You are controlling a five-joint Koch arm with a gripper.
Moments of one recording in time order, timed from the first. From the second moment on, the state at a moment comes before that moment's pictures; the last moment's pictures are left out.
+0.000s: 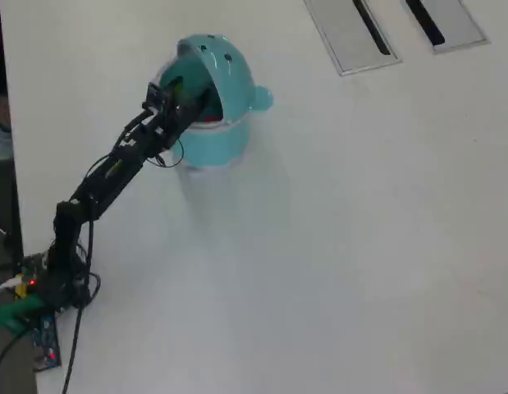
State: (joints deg) arm -34.9 68.4 60.6 5.4 -94.6
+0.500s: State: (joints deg) arm -35.0 96.1 101.2 -15.6 -94.3
